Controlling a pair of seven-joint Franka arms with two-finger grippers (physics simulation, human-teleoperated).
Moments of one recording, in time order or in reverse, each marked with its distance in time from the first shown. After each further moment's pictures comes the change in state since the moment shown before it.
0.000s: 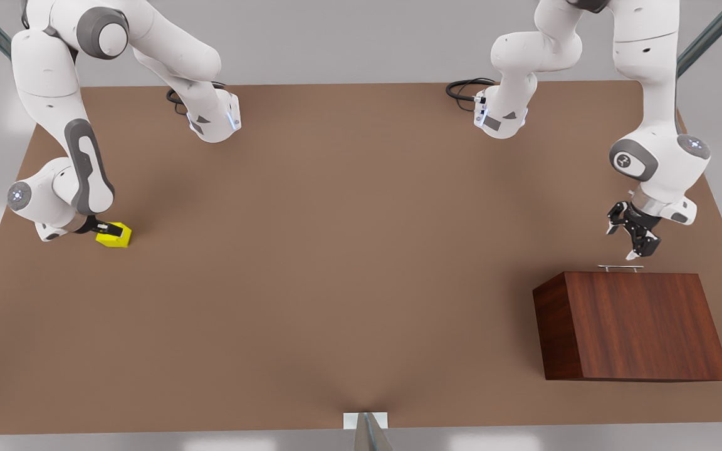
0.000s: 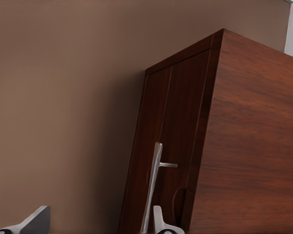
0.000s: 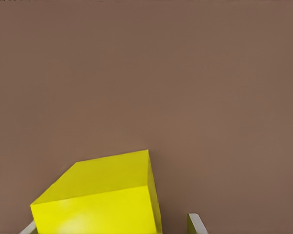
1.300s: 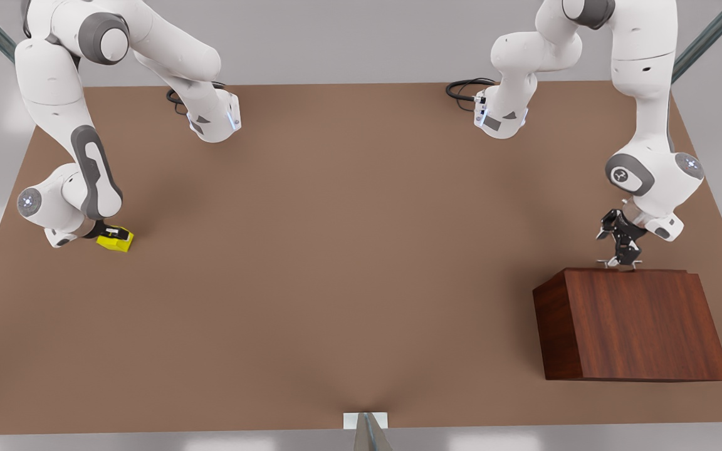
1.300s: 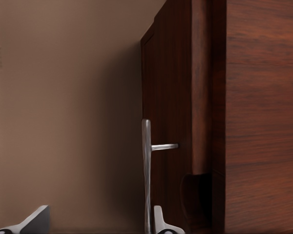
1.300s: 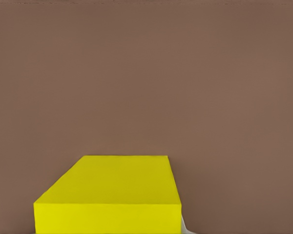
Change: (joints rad) left arm 0.014 0.098 -0.022 0.054 -0.105 -0.084 0.259; right arm -0.001 0.035 0.037 0.004 0.015 0.031 -0.040
